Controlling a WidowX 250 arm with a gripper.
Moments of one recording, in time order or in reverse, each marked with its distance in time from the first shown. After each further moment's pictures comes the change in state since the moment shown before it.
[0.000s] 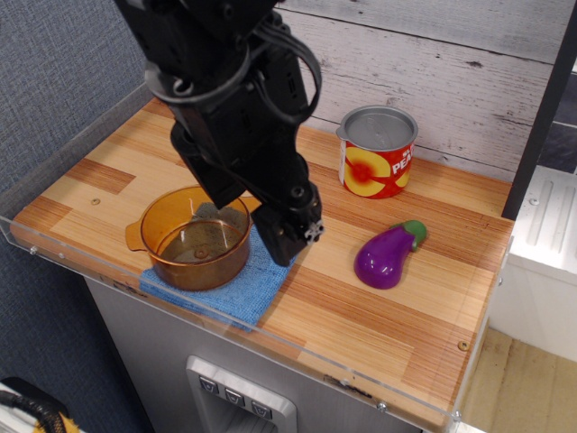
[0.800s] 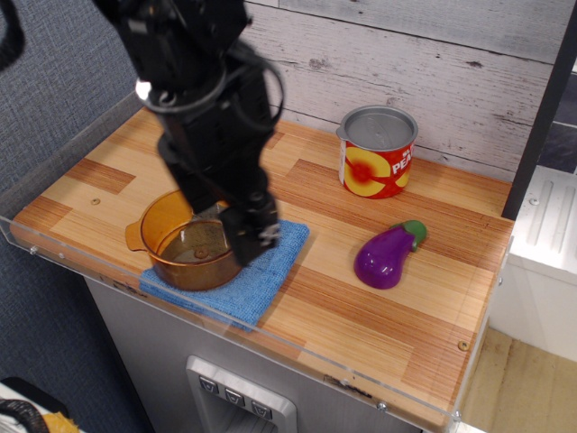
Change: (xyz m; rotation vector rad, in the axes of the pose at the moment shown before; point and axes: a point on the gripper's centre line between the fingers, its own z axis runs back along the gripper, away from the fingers) arm -0.013 0.040 -0.037 -0.010 0.123 -0.037
